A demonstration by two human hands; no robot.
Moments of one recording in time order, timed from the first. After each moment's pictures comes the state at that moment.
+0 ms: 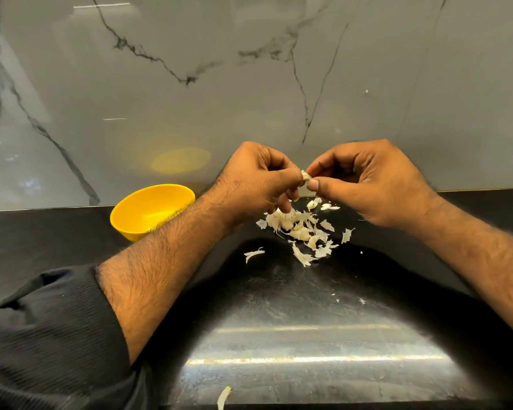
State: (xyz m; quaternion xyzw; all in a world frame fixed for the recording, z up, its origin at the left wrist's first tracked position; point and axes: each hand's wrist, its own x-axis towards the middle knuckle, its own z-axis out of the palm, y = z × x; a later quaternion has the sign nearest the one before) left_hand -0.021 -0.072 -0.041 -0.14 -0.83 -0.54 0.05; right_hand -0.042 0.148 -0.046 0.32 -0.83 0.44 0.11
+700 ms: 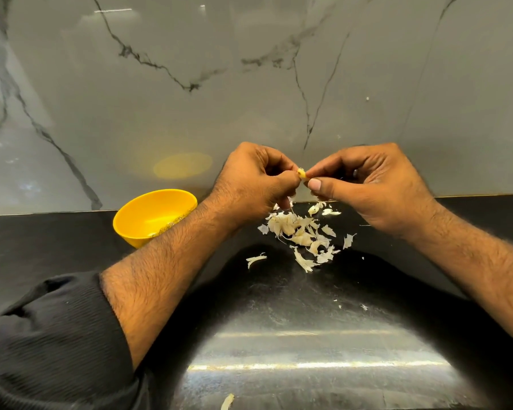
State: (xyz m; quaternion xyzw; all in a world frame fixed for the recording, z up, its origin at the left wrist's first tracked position) left_hand -0.024 -0.073 -0.039 -0.14 -0.85 -0.50 0.13; right_hand -0.040 0.146 -0.047 0.32 -0.80 0.50 0.12
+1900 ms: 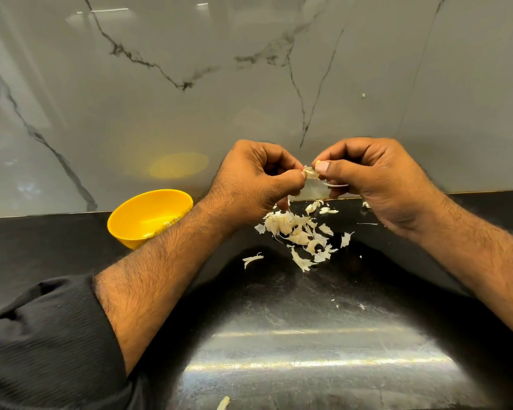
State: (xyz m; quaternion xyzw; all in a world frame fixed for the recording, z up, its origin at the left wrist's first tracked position) left_hand -0.022 -0.072 -0.041 -0.20 -0.82 -0.52 0.13; right_hand -0.050 0.150 -0.048 0.25 -0.75 0.61 0.05
